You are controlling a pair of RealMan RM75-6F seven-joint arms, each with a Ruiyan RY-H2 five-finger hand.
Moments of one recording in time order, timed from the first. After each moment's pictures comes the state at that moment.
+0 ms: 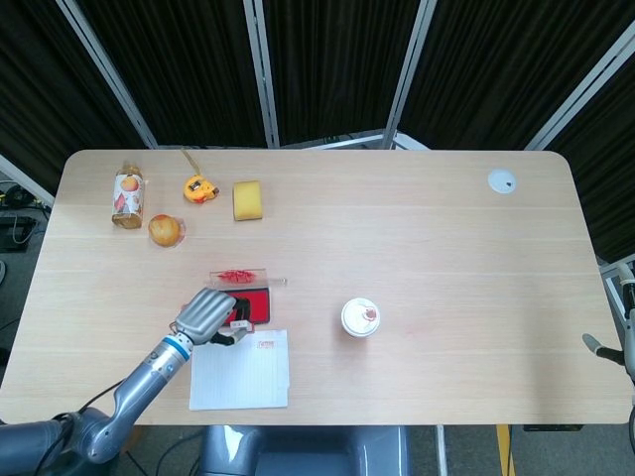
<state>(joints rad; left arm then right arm) -0.63 -1.49 -0.05 -1.60 1.27 0.94 0.20 0.08 -1.07 0.17 -1.60 -1.25 1.45 -0.14</state>
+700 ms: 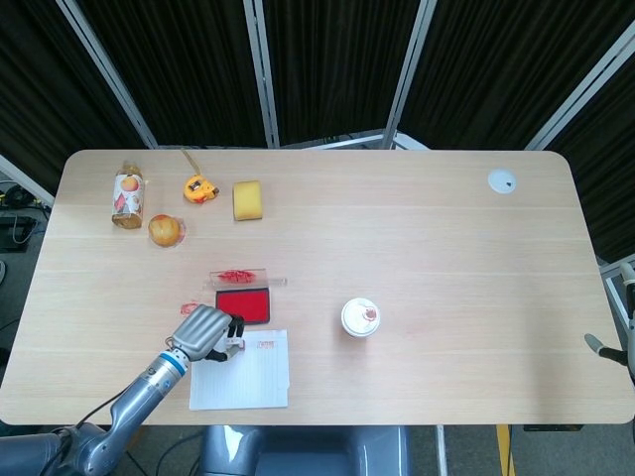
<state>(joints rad) -0.59 -1.55 0.01 -1.55 1.30 0.95 0.24 0.08 -1.06 0.18 -1.59 -1.25 1.44 -0.12</state>
